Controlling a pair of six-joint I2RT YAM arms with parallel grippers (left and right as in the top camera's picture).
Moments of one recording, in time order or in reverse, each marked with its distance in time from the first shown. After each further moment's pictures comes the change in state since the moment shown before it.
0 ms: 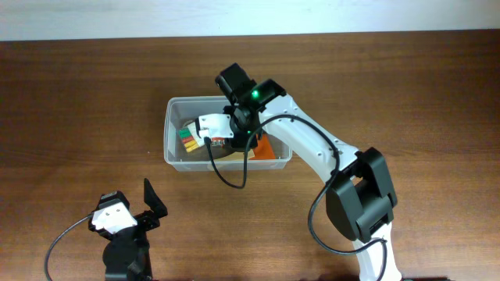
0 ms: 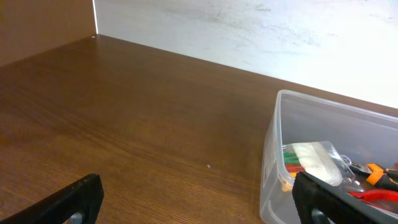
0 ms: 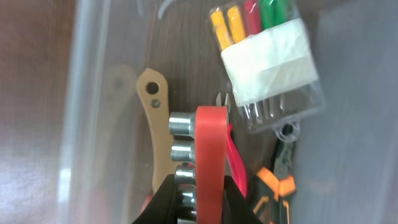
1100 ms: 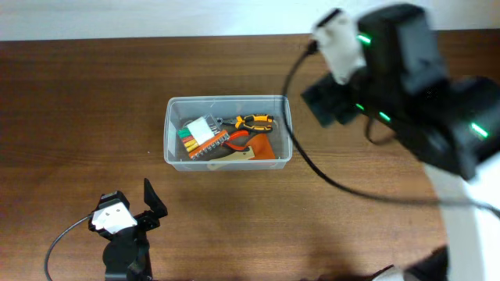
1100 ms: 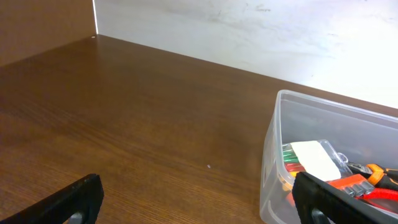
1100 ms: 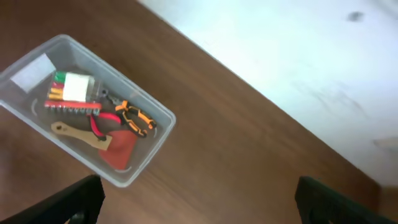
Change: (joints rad) left arm 0.000 0.000 0.000 0.000 0.000 0.000; right arm -0.156 -0.557 0.500 -0.510 0.416 0.814
